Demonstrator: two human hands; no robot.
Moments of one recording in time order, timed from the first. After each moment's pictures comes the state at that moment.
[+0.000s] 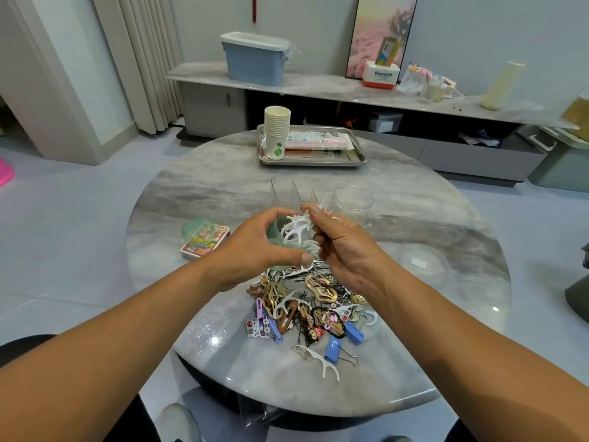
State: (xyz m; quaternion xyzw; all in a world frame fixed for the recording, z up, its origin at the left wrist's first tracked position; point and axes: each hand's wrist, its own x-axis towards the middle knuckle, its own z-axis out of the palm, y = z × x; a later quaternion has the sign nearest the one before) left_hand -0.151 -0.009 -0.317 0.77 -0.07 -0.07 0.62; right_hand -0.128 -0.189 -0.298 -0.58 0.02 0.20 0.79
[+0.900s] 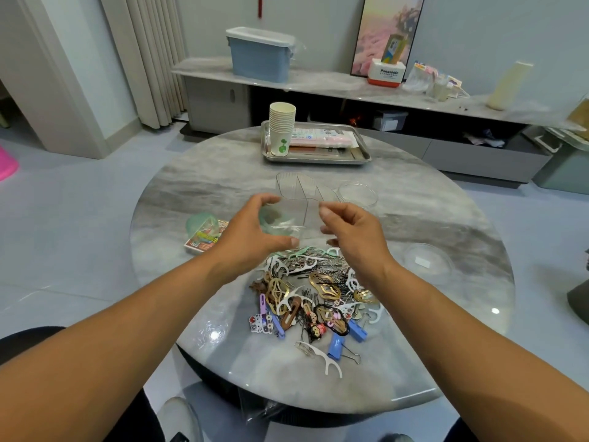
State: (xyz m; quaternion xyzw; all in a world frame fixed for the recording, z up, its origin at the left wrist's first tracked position) left_hand -0.148 -0.003 -0.322 0.83 0.01 0.04 0.56; right_hand -0.116 -0.201 -0.315 -0.75 -0.03 0.03 0.67
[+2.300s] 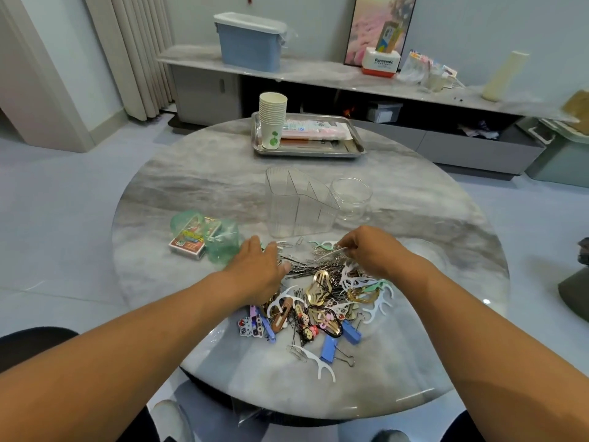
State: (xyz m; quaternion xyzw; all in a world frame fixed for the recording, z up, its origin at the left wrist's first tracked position) left_hand -0.136 -0.026 -0.377 0.98 -0.05 -0.19 0.10; right_hand -0.075 -0.255 -0.337 -0.97 -0.12 0.14 0.13
